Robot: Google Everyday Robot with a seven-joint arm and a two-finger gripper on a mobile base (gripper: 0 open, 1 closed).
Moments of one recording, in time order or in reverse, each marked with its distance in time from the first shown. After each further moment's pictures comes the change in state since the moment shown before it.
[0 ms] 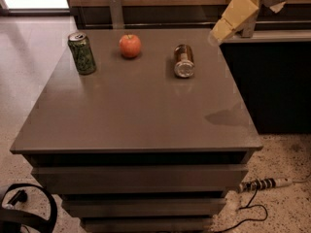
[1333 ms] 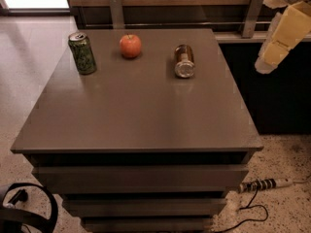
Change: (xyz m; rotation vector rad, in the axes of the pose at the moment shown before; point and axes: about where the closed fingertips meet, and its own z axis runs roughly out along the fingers) arm 0.052 0.017 -0.032 -0.138 -0.089 -0.564
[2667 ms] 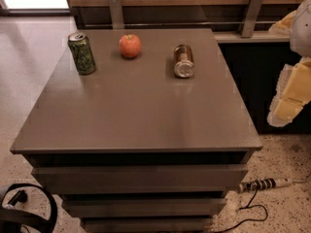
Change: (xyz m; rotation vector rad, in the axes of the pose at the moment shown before) arm 0.031 0.073 0.011 0.070 0.107 -0.121
